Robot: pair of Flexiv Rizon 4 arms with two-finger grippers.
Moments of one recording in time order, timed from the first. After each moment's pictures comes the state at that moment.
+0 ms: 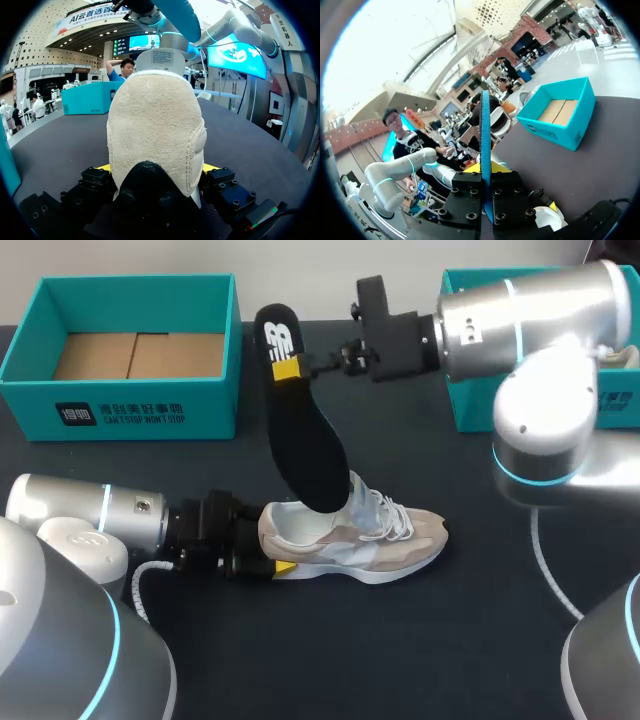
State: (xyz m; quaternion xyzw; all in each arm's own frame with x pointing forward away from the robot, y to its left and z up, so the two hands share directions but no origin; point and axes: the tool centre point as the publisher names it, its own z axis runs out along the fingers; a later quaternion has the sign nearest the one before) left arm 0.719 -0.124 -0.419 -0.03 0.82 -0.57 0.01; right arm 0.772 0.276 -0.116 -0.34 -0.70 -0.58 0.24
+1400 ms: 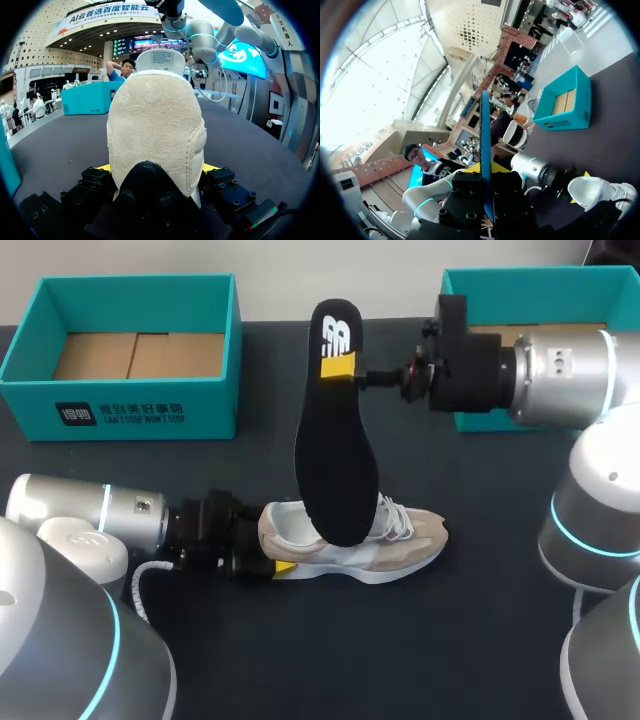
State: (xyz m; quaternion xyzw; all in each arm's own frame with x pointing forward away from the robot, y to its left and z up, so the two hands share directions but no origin) left arm 0.719 -0.124 -0.419 -0.03 0.82 -0.57 0.01; right arm 0.699 0.225 -0.050 -0.40 -0.59 -0.62 0.32
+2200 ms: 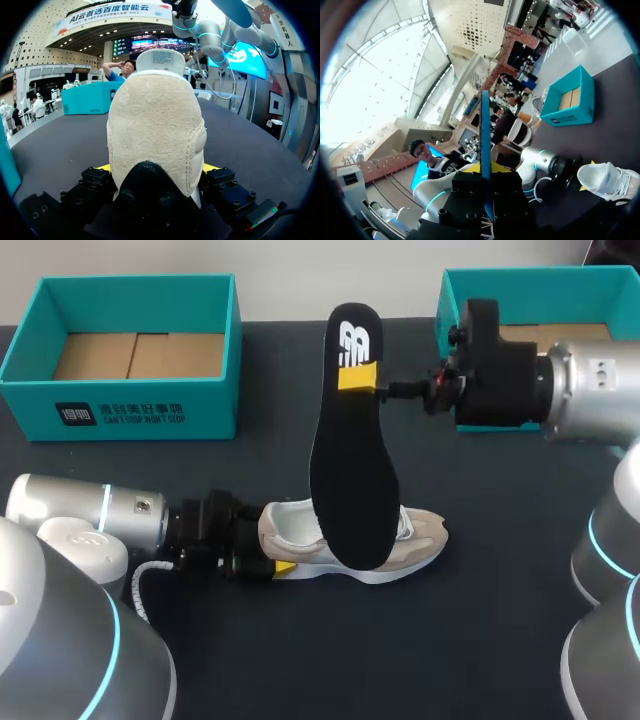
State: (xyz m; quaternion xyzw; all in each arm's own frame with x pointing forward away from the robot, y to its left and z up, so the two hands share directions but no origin) left arm 0.719 -0.124 -0.419 -0.03 0.82 -0.57 0.01; right arm 0.653 0.209 -0.021 -0.39 -0.59 -0.63 0.32
